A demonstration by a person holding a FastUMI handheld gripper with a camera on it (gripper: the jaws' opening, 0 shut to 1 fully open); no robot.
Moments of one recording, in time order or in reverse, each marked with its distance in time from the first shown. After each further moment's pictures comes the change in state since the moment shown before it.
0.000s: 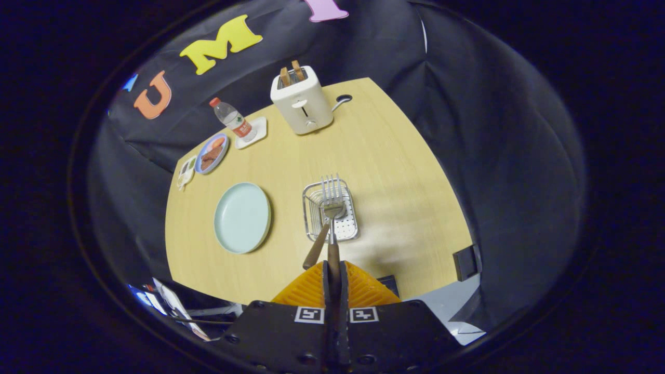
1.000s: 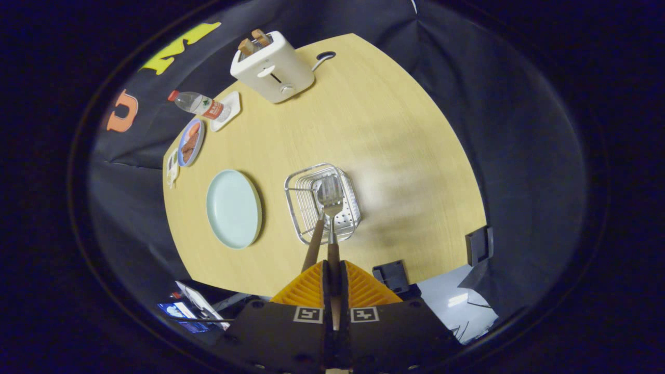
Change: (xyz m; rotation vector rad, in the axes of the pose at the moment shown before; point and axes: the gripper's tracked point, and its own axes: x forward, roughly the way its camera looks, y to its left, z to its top) arm 0.028 0.004 0.015 0.110 0.314 0.020
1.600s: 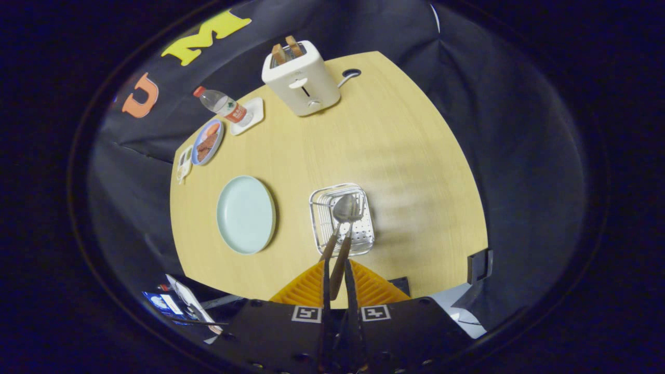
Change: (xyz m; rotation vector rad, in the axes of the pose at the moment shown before) arm -0.008 0.025 0.015 -0.115 -0.157 0.021
